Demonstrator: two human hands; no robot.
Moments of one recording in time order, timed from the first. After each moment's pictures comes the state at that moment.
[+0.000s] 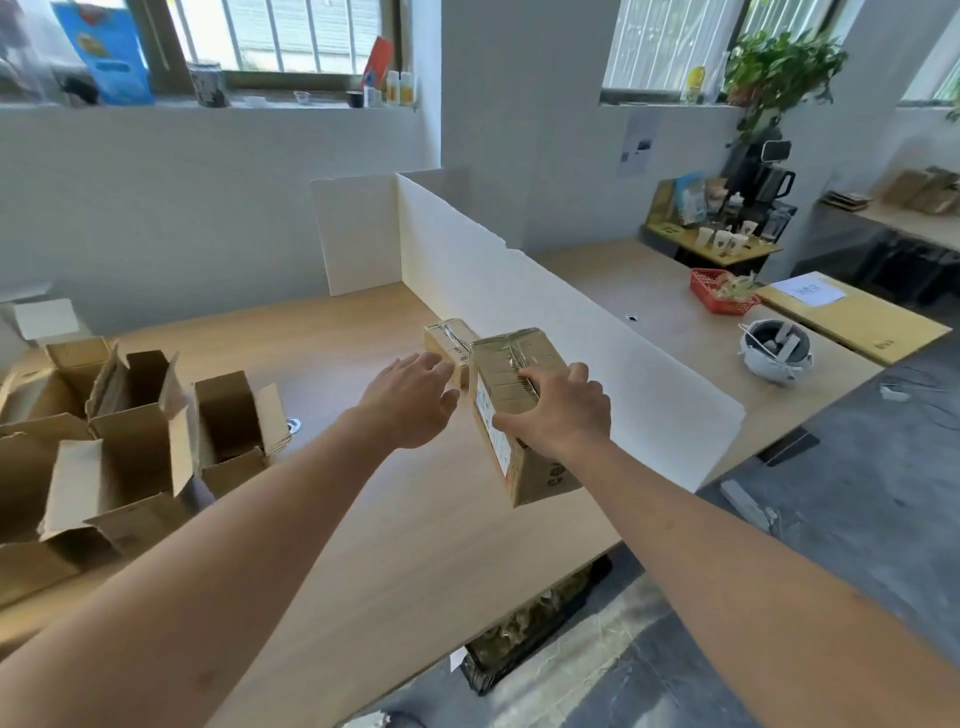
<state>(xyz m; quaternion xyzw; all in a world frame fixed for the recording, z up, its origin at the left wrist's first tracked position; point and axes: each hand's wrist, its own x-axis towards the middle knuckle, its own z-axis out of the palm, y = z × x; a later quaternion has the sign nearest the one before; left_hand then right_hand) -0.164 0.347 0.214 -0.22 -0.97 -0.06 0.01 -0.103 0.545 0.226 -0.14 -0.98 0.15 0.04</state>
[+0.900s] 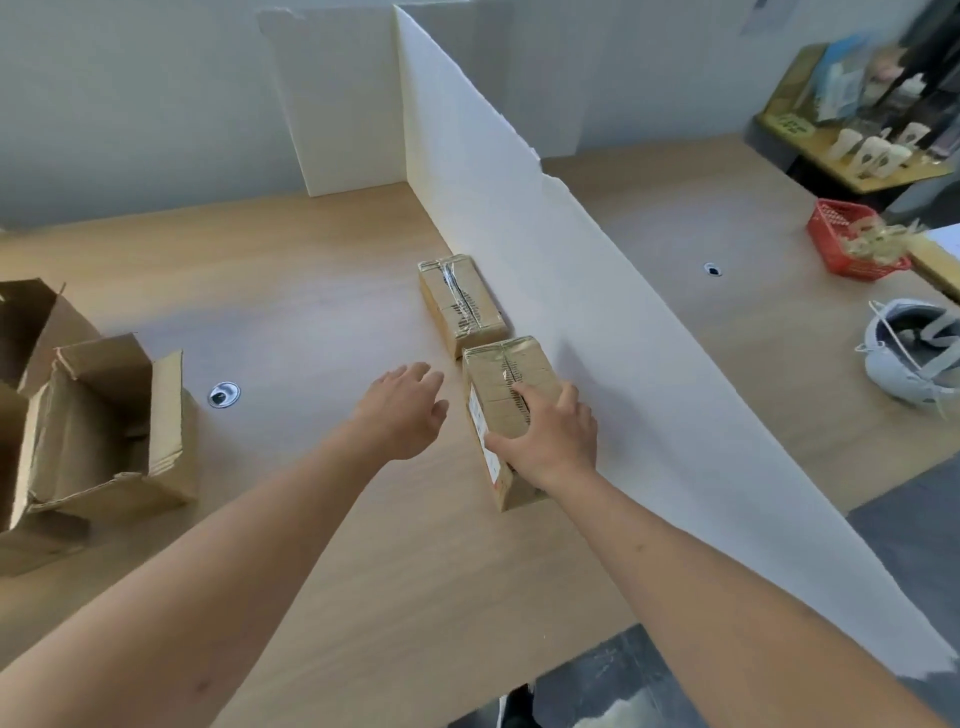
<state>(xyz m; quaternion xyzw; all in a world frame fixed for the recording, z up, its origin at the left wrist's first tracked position) -0.388 0.424 0.053 -0.13 -0.98 -0.08 -0.12 -0.343 0.628 0.061 -0.10 -0.98 0.16 -0.09</state>
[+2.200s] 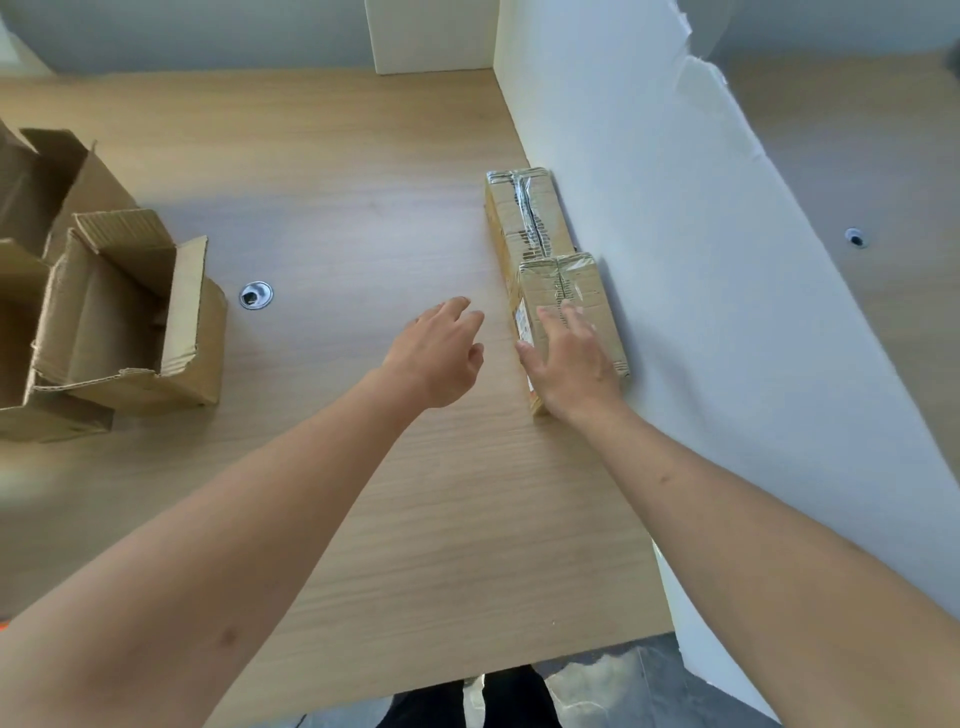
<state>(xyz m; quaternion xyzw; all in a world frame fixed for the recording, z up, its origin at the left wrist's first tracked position) -0.413 0.424 0.003 -0.05 -0.98 -0.14 -0.12 -0.430 0.610 -0.003 0.06 -0.98 0.17 -0.11</state>
